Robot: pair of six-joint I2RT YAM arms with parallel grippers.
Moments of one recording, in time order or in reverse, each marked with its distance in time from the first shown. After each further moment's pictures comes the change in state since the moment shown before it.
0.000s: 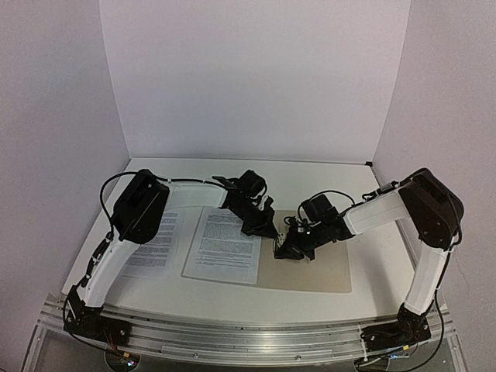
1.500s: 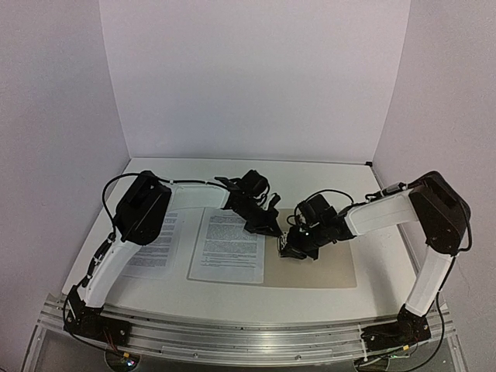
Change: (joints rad) left arm -0.005 0.020 0.032 0.017 -0.020 0.191; right arm 0.052 -0.066 -0.005 -0.106 0.263 0.051
